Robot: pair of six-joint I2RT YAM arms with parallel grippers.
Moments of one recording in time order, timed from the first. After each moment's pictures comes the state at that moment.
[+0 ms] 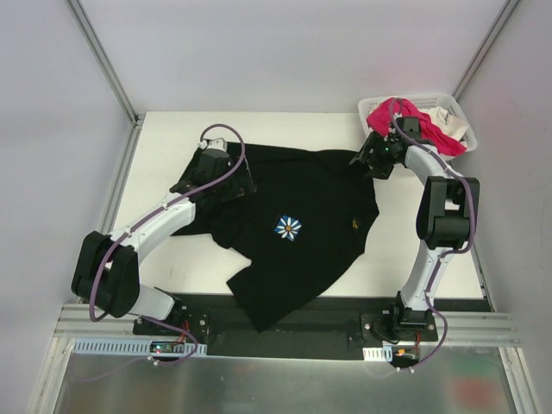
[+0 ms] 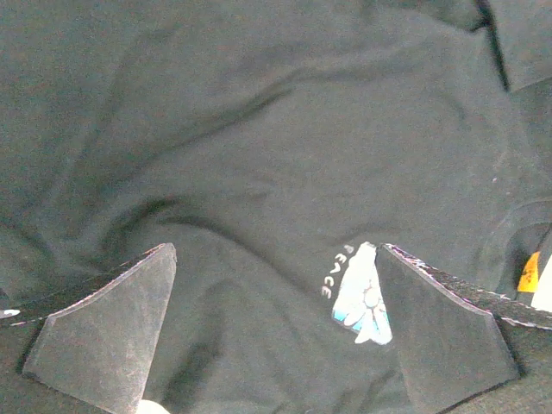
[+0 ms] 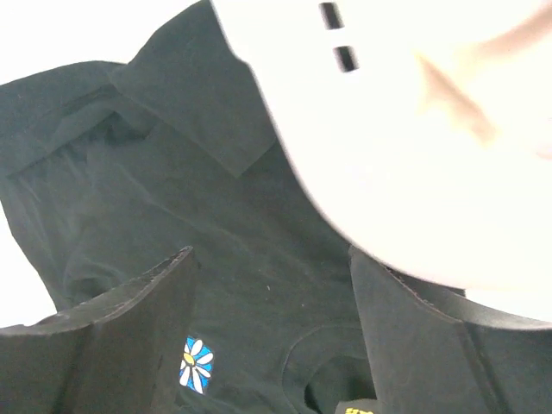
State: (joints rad) left arm -0.44 1.42 0.94 -0.24 -0.08 -0.64; right arm 0.01 1.99 1.53 -0.52 -0.38 0.48
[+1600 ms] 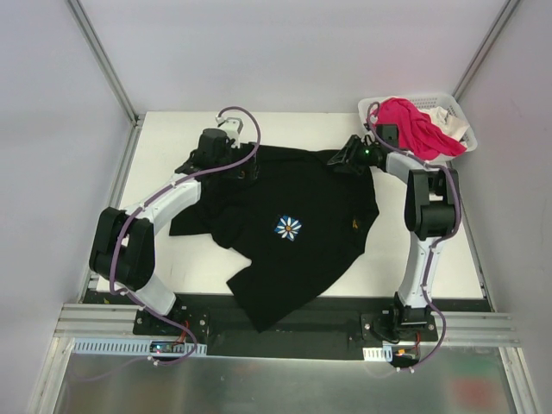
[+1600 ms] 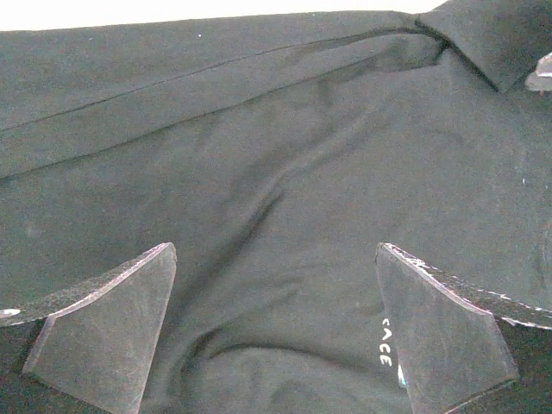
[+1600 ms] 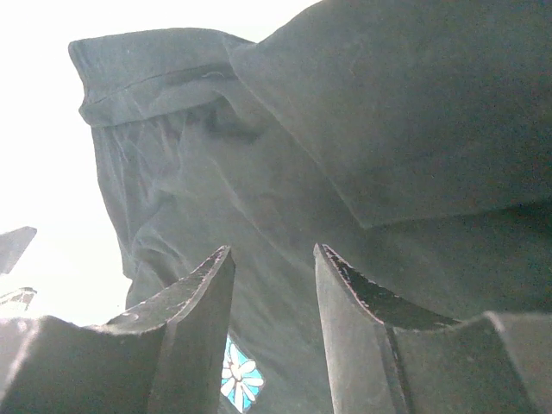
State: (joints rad) left arm -0.36 1.60 1.12 -0.09 0.09 -0.22; right arm 0.08 2.10 1.45 -0.17 -0.64 0.61
